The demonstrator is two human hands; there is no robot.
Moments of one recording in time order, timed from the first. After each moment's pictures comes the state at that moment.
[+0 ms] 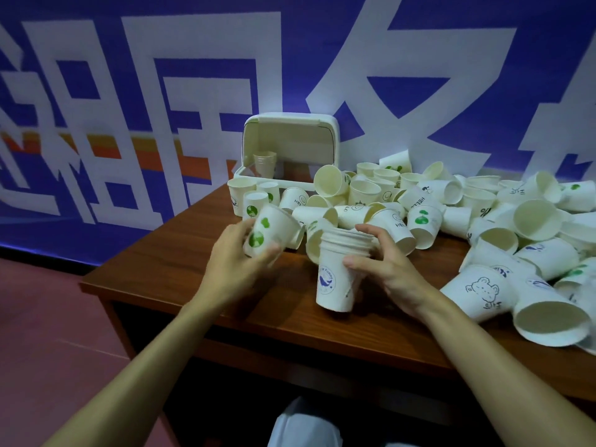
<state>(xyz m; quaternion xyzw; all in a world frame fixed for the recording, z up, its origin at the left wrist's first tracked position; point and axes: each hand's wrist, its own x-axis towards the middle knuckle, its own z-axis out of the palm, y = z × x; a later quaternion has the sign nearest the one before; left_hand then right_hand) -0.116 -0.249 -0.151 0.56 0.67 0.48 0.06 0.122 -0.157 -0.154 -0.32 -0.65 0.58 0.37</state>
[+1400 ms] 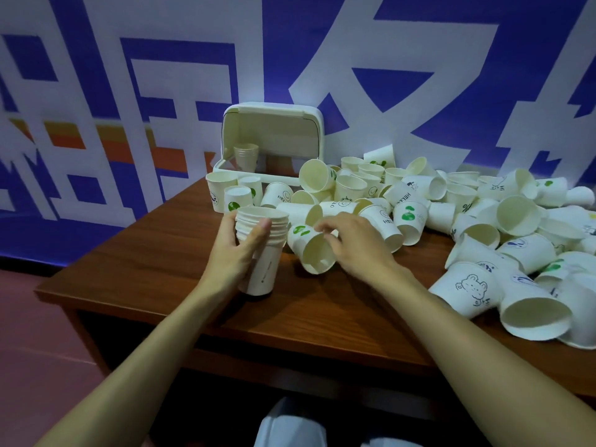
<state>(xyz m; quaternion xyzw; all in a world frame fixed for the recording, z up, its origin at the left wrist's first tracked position) -0.100 -0.229 -0.151 0.46 0.52 0.65 0.30 0.081 -0.131 -0.136 -0.42 -0.87 0.06 0.27</state>
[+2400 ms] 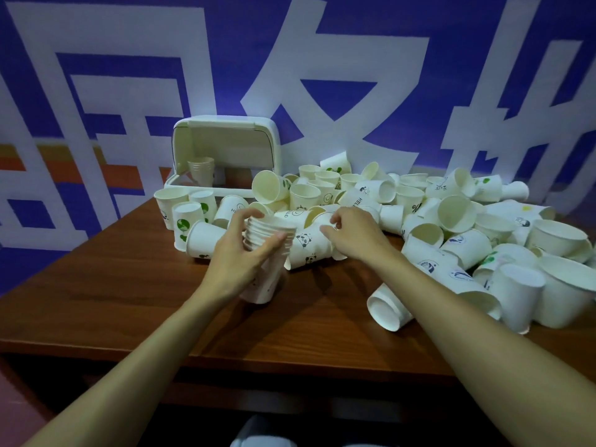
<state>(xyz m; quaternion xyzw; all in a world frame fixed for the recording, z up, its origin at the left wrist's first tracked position) -0.040 -0.187 -0.137 0.59 0.56 0.55 0.18 0.147 -0.091 -0.111 -0.57 -0.78 0.09 0.25</state>
